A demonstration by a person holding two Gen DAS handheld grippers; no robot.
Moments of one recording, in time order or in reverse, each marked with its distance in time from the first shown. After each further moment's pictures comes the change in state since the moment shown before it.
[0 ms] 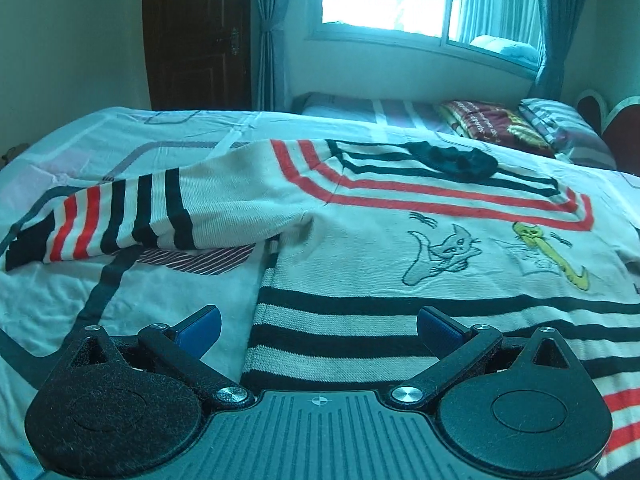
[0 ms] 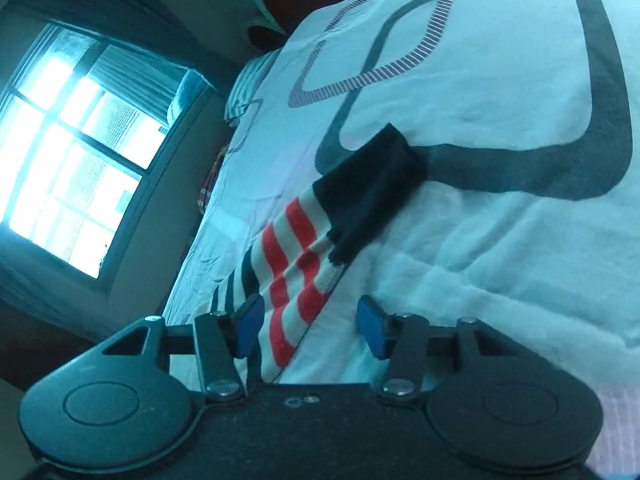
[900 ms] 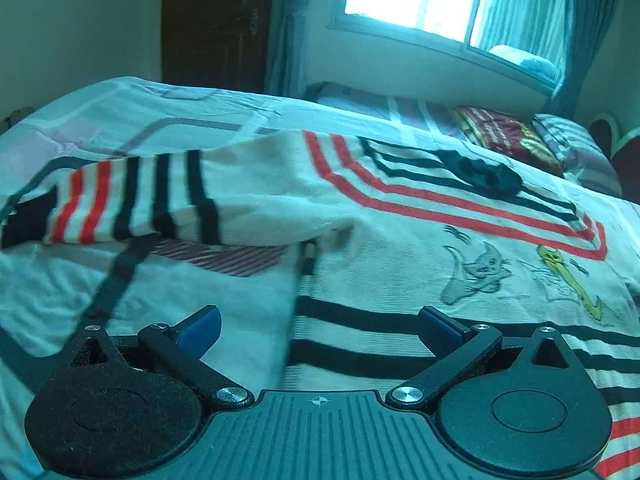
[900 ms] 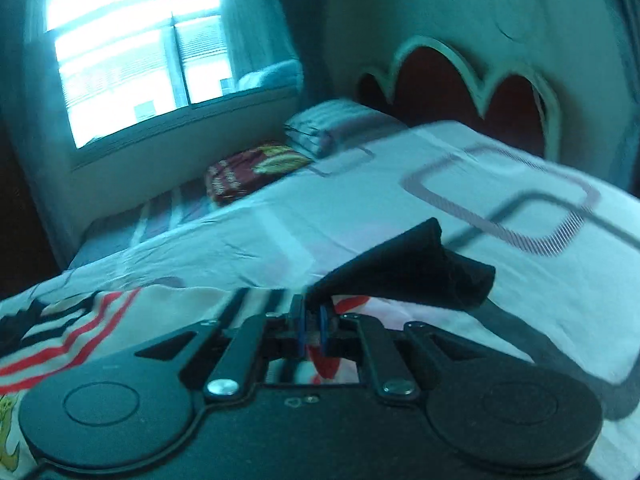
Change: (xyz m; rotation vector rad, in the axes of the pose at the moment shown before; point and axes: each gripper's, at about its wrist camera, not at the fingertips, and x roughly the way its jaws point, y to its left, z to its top) left arm 0.014 0.042 0.010 -0.093 0.029 -0.001; right arm 0.019 0.155 -0.070 -0.892 -0.138 -0.091
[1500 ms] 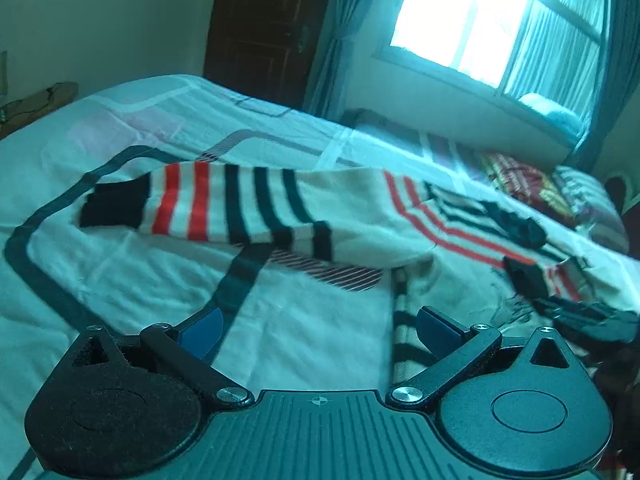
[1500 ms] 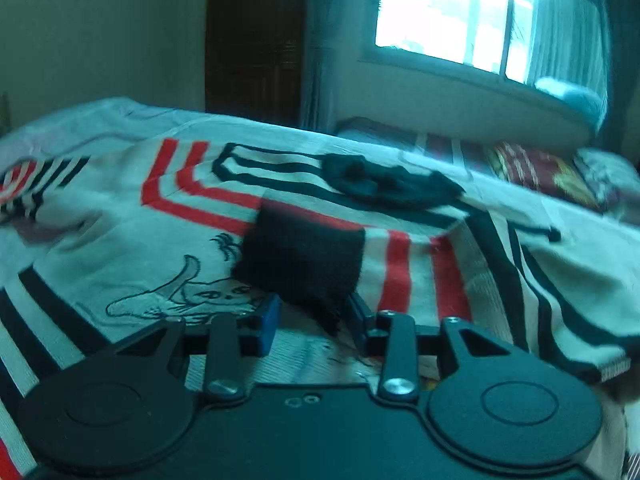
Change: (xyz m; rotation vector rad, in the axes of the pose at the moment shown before) left arm -0.042 0.085 0.000 -0.144 -0.059 -0.015; right arm -0.018 0.302 -0.095 -0.524 0.154 0.518
